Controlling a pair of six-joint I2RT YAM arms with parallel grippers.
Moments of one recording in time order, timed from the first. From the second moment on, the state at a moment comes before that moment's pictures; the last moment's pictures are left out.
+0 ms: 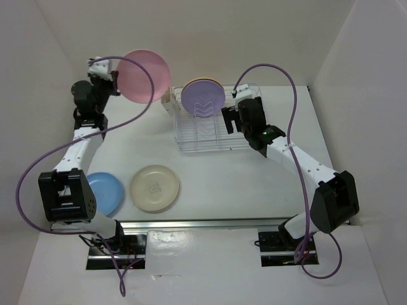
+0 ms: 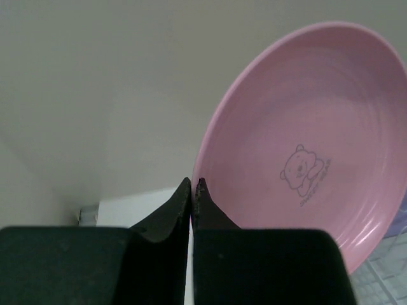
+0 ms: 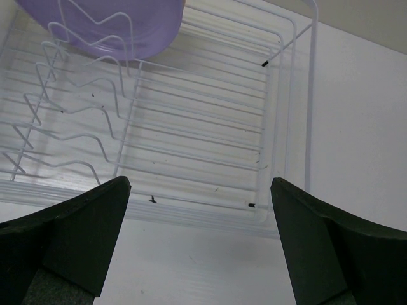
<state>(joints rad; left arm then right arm) 0.17 1.52 1.23 0.39 0.26 0.04 0.50 1.45 1.16 -0.17 0.39 -0.06</state>
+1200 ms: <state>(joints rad) -0.38 2.07 1.49 0.80 0.22 0.99 0.49 1.48 1.15 -0.17 0.43 -0.06</state>
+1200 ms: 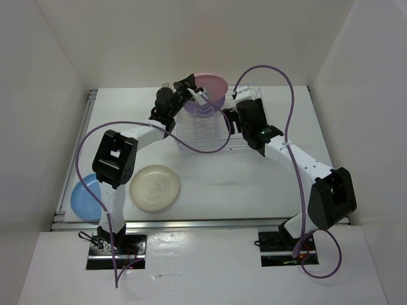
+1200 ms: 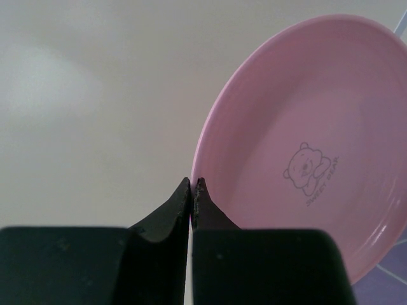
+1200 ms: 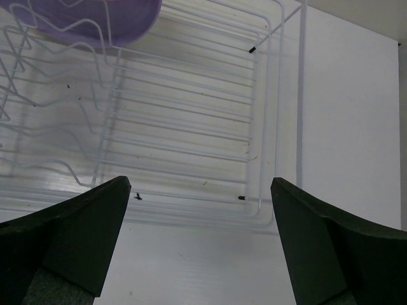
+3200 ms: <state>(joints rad) -0.08 1.12 0.75 -0.41 0.23 0.36 0.49 1.45 1.14 -0.17 0.32 0.00</state>
